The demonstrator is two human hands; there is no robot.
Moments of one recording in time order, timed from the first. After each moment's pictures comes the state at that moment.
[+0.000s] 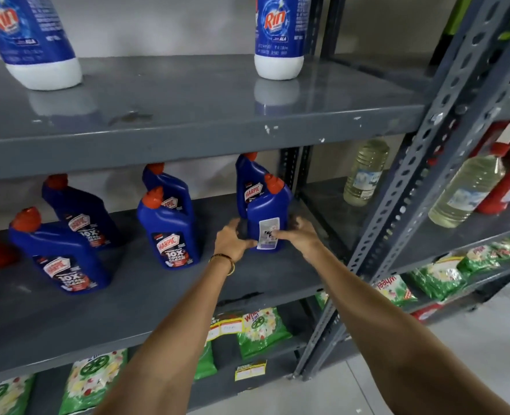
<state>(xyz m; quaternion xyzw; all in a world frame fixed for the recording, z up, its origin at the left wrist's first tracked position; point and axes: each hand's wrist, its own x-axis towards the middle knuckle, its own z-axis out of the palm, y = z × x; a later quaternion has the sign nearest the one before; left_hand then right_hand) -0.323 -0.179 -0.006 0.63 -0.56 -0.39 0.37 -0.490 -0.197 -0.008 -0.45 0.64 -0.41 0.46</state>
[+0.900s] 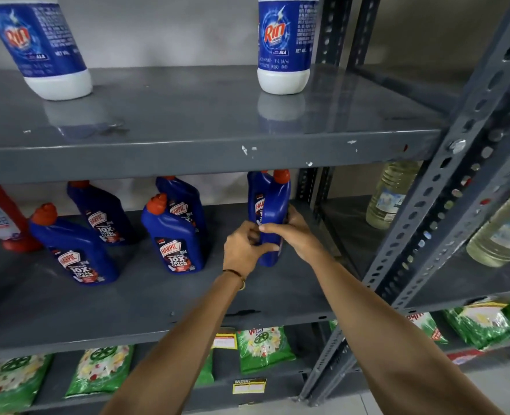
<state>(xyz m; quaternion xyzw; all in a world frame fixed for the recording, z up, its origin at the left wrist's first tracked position) -0.354 -0.179 0.006 0.62 -0.57 -0.29 0.46 -0.483 -0.234 0.020 -0.57 0.43 -0.42 0.56</state>
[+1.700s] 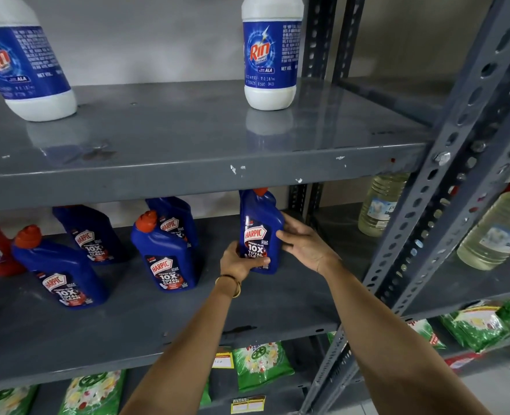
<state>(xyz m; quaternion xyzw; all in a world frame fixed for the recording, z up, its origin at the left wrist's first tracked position) -0.351 -0.205 -0.015 0.64 -0.41 -0.46 0.47 -0.520 -0.241 0.018 -0.52 0.32 -0.41 0.68</state>
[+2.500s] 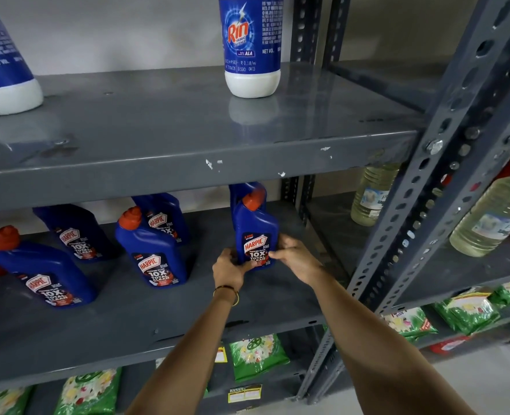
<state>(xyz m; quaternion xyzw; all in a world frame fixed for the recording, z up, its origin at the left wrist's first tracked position) -0.364 -0.190 -0.036 0.70 -0.44 -0.35 0.44 -0.516 -0.231 -0.025 -0.49 0.47 -0.37 0.63</state>
